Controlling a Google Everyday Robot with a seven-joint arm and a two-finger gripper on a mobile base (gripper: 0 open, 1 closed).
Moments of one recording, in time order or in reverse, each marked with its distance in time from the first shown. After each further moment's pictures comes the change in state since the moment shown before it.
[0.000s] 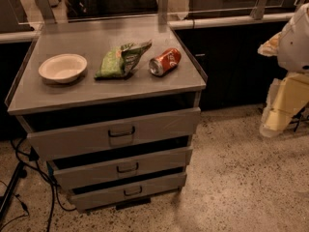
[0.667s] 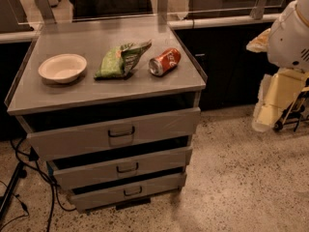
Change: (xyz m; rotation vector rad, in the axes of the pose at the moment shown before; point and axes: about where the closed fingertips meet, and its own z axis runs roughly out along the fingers) arm -0.017 -0.008 0.006 -0.006 -0.038 -0.063
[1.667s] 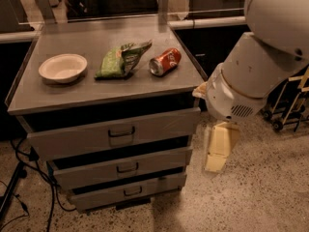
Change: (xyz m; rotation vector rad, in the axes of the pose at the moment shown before) arm -0.065 0.075 0.086 -0.168 -0.066 -0.119
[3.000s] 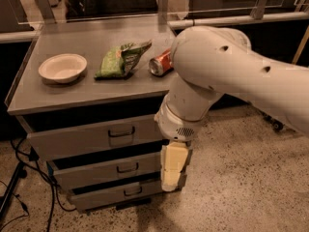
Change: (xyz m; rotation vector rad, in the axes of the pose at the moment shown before) arm -0.052 0.005 0.103 -0.133 -0.010 -0.084
